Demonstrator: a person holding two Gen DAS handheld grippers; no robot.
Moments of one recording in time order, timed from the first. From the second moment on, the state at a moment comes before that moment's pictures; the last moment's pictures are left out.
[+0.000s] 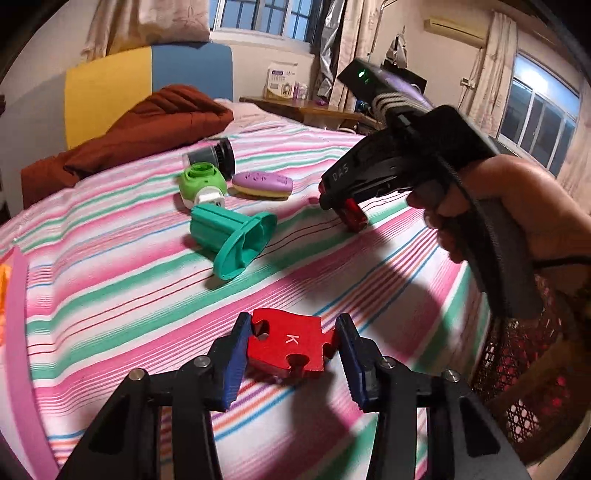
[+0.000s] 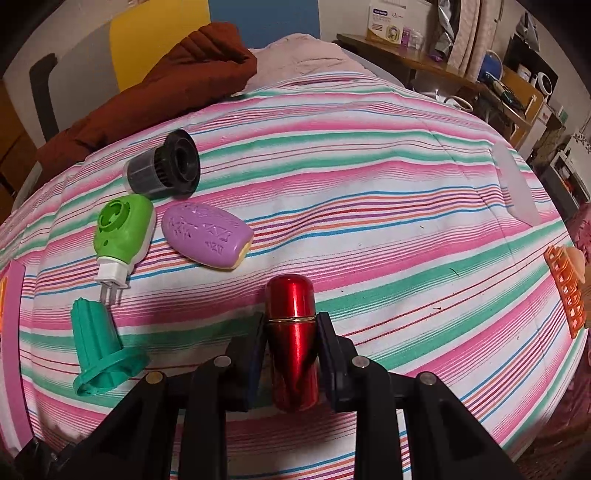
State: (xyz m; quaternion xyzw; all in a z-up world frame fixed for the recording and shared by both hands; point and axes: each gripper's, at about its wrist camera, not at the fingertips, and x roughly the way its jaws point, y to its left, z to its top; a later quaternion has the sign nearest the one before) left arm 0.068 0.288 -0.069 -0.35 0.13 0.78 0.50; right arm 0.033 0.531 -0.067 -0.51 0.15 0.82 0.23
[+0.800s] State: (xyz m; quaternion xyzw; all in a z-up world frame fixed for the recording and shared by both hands) left arm 0.037 0.155 -0.040 -0.35 0.06 0.85 0.39; right arm 0.028 0.510 -0.059 -0.50 0.07 0.83 0.24
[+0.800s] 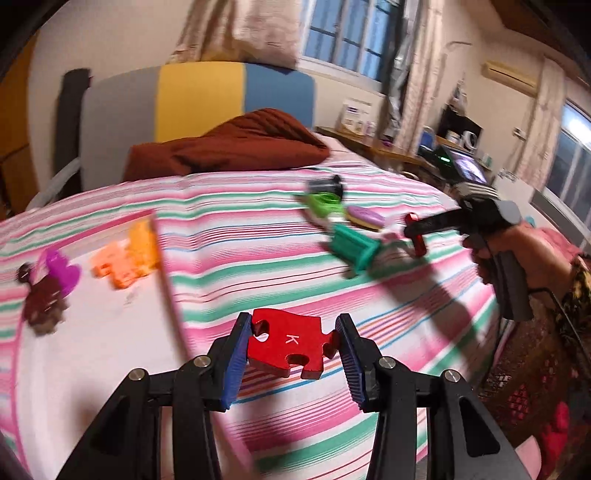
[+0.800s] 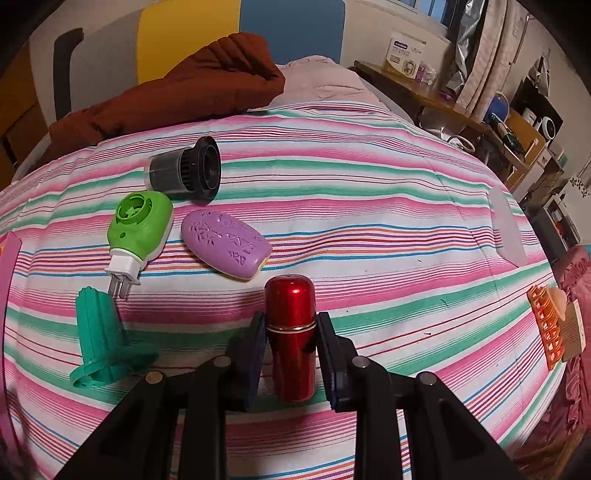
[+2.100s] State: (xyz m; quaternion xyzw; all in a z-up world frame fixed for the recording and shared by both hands) left arm -0.007 0.031 -0.050 -0.33 -0.01 0.93 0.14; right arm 0.027 0.509 -0.064 -0.50 0.06 0.83 0.25
